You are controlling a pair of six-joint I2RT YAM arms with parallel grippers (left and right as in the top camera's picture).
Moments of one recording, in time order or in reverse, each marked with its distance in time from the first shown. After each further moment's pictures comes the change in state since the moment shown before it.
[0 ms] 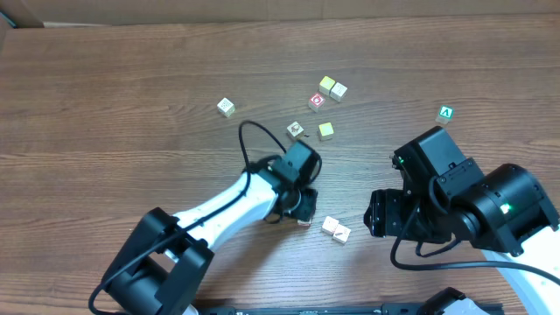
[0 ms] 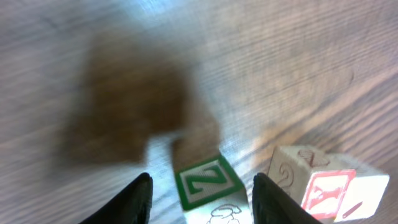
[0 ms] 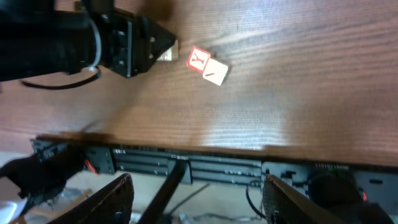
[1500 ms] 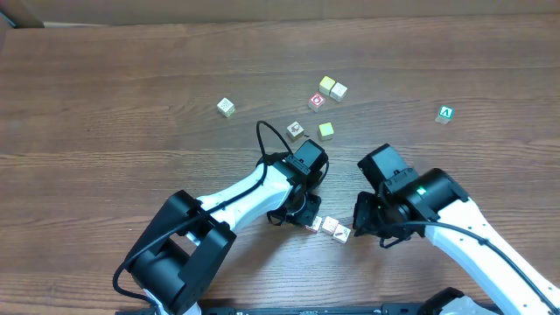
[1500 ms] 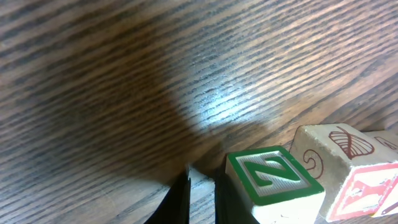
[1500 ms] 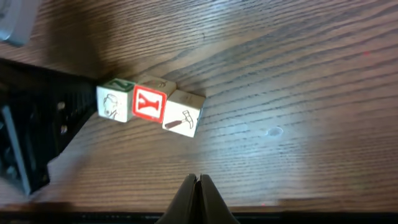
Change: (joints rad) left arm -0.028 0.121 0.080 -0.133 0.029 0.071; right arm 0.000 0.092 -0.500 0.479 0.037 0.153
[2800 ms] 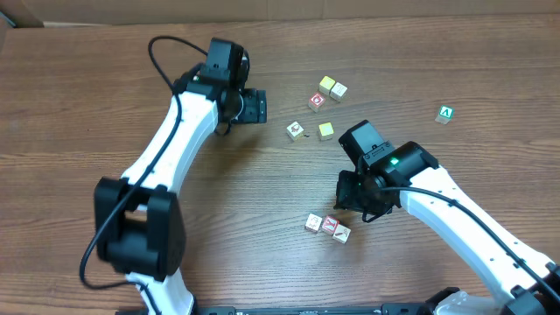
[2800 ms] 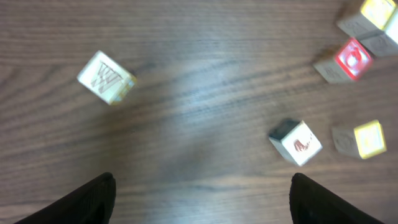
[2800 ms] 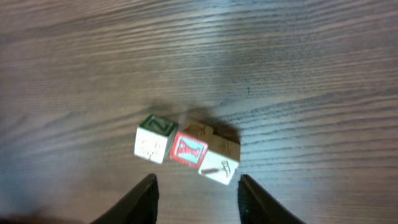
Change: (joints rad) left arm 0.468 0.074 0.479 -0.063 -0.163 0.077; right arm -0.001 0.182 0.138 0.072 -0.002 -0.090
